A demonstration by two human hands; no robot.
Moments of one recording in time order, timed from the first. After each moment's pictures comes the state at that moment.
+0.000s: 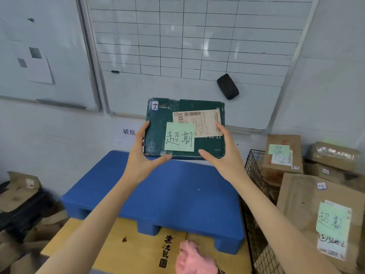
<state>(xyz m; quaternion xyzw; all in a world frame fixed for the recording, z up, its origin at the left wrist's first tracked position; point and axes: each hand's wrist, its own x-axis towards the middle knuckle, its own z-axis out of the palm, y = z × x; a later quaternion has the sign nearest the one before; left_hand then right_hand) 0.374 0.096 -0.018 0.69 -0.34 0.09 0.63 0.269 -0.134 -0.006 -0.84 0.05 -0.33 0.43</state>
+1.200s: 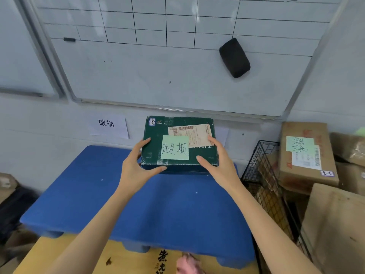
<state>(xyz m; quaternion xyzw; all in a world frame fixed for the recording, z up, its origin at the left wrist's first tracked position) 0.501 0.017 -0.117 0.75 -0.27 0.01 0.60 0.380 -0.213 -0.105 -0.84 0.16 -0.21 0.48</state>
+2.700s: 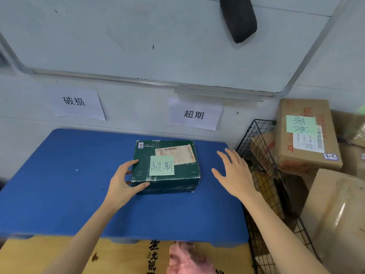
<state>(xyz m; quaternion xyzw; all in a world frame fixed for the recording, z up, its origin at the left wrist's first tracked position) 0.538 0.027 -0.259 0.82 -0.23 -0.11 0.52 0.354 -0.274 -0.190 -0.96 0.28 -0.02 0.06</state>
